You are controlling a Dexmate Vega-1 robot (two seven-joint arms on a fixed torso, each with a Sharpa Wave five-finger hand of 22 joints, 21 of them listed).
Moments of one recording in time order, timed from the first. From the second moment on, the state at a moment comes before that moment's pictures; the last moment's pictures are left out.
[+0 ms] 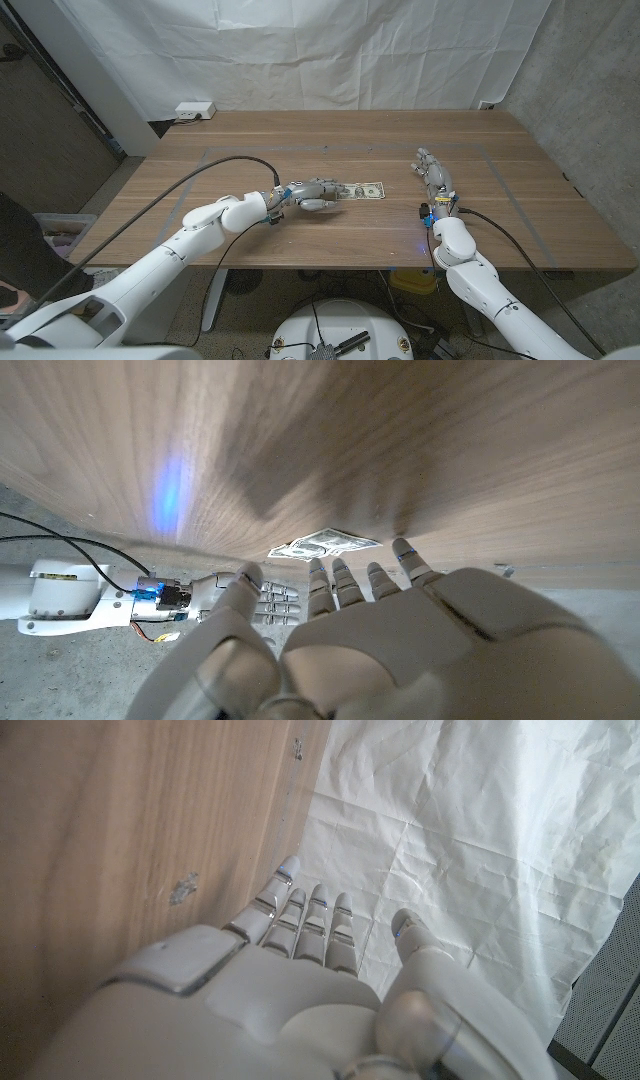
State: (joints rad) left arm 0.84 0.63 0.51 -1.49 0.64 -0.47 -0.21; left_hand 0.12 0.12 0.57 0.00 0.18 0.15 -0.13 0.18 0.17 0.07 -0.12 0.19 0.18 -0.10 -0.03 0.18 0.18 -0.17 0.04 0.54 0.18; right arm -1.10 -0.40 -0.33 -1.48 0.40 0.38 -0.35; right_hand 0.37 0.17 0.49 -0.07 0.19 0.31 0.02 0.22 0.19 0.28 0.06 0.22 0.19 0.16 -0.02 0.23 0.19 0.28 -0.04 0.43 0.17
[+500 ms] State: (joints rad) left arm 0.88 0.64 0.51 -1.56 0.68 -0.37 -0.27; left_hand 0.04 0.07 0.53 0.06 0.18 0.05 -0.11 0.17 0.17 -0.03 -0.10 0.19 0.18 -0.17 -0.03 0.18 0.18 -0.18 0.05 0.49 0.18; right arm -1.12 -0.41 -0.33 -1.50 0.40 0.38 -0.36; right_hand 0.37 0.17 0.49 -0.07 0.19 0.31 0.02 0.22 0.19 0.28 0.05 0.22 0.19 0.16 -0.02 0.23 0.19 0.28 -0.04 0.42 0.17
